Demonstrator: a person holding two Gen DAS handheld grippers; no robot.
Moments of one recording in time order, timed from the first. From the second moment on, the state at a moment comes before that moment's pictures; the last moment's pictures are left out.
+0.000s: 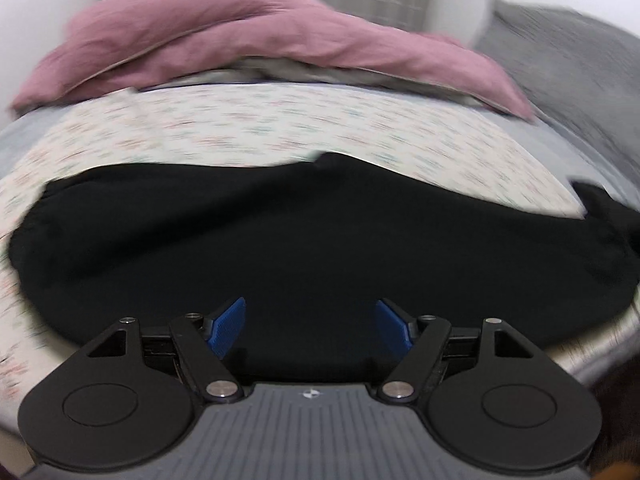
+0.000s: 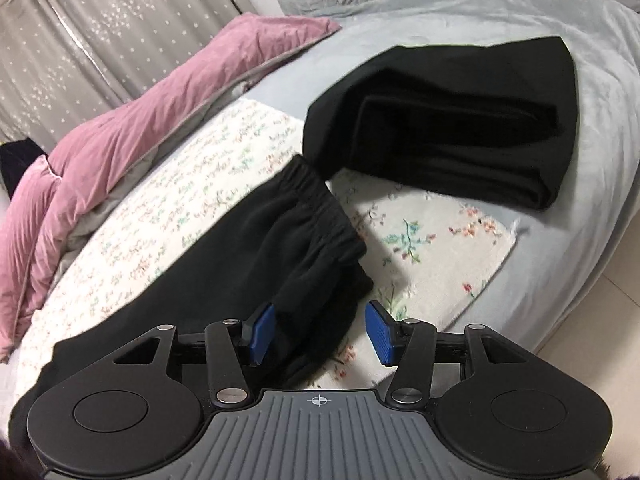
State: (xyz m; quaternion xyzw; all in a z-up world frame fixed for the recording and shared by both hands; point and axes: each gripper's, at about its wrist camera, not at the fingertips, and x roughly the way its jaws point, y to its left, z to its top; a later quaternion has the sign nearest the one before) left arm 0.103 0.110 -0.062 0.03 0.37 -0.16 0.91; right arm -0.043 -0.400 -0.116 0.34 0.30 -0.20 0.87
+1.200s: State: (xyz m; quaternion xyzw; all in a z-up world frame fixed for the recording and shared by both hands) left arm 0.086 0.020 -0.102 0.22 0.32 -0.36 0.85; right arm 0.008 -0.423 -0.064 0.31 0.25 -0.22 0.89
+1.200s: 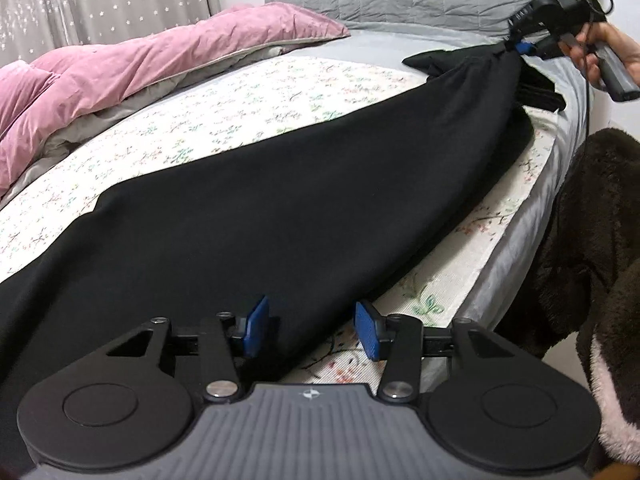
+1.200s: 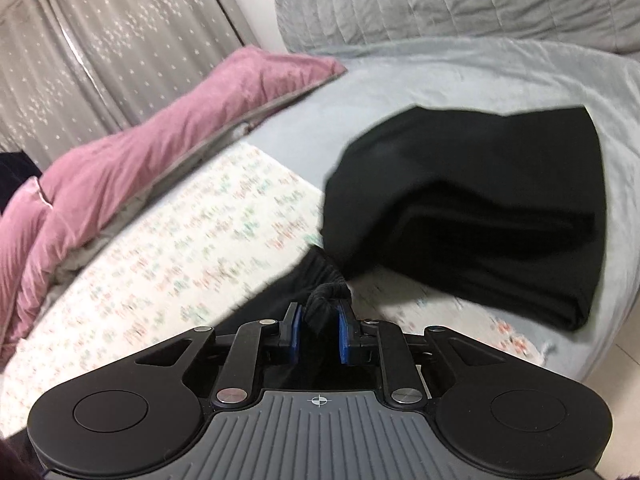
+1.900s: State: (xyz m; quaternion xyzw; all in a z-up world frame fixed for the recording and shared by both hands) left arm 0.119 0.029 -0.032 0.20 0.18 -0.16 0.95; right arm 0.065 -0.410 -0.006 0.31 0.23 -0.13 0.91
